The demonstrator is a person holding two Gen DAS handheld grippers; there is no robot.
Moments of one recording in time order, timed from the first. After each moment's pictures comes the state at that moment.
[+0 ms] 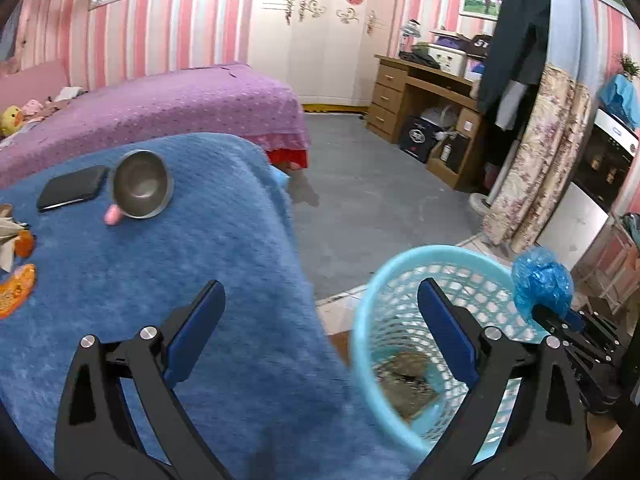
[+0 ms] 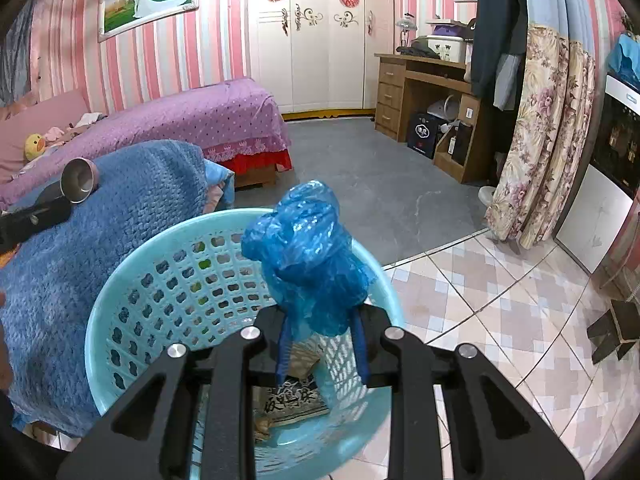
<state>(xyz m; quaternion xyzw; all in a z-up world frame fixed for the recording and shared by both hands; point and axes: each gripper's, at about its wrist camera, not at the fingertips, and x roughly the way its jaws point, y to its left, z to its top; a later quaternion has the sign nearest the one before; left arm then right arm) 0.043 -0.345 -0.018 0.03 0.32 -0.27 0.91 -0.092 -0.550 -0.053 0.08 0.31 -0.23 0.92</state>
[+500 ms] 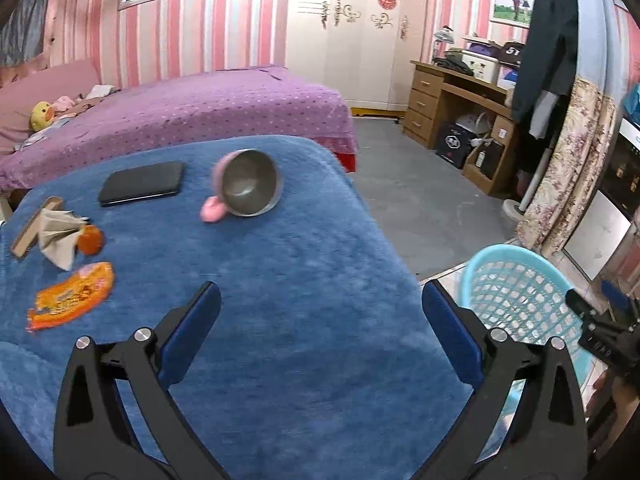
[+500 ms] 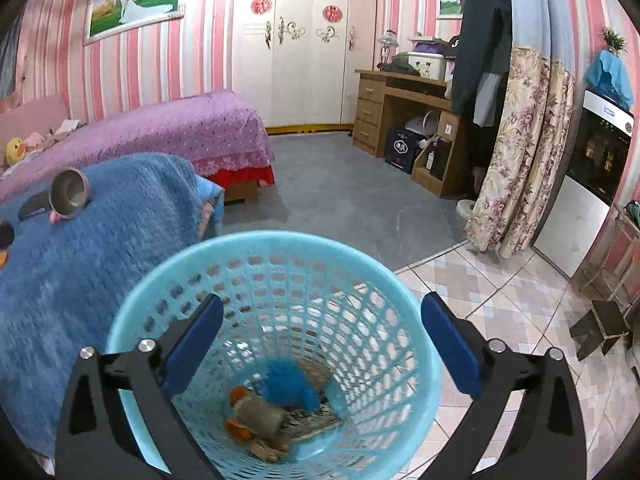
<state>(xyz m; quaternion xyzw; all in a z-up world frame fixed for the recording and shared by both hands) 0.067 -0.243 -0.005 0.04 0.33 -0.22 0.92 -0.075 -0.501 -0.030 0.07 0.28 -0.27 0.92</state>
